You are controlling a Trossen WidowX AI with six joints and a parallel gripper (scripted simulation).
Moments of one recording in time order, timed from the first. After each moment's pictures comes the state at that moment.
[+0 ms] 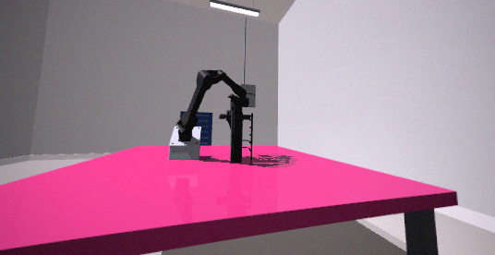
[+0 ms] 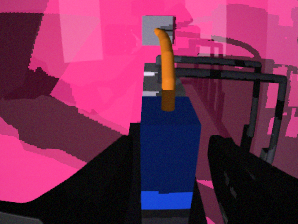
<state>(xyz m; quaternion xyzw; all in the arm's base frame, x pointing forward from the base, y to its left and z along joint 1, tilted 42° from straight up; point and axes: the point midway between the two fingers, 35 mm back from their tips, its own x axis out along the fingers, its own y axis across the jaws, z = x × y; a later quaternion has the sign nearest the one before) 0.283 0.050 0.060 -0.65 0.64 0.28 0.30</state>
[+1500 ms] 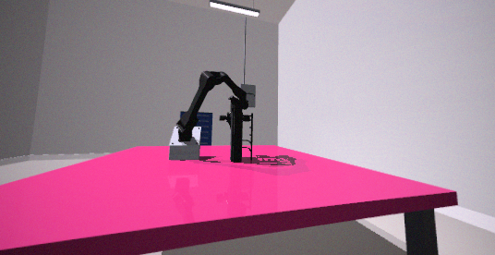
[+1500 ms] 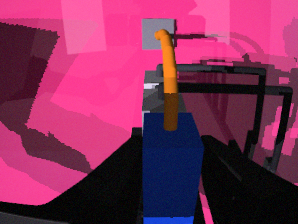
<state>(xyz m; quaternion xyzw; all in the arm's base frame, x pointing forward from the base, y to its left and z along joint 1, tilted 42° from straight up) 0.284 0.053 0.045 -0.65 0.66 0.26 0.29</state>
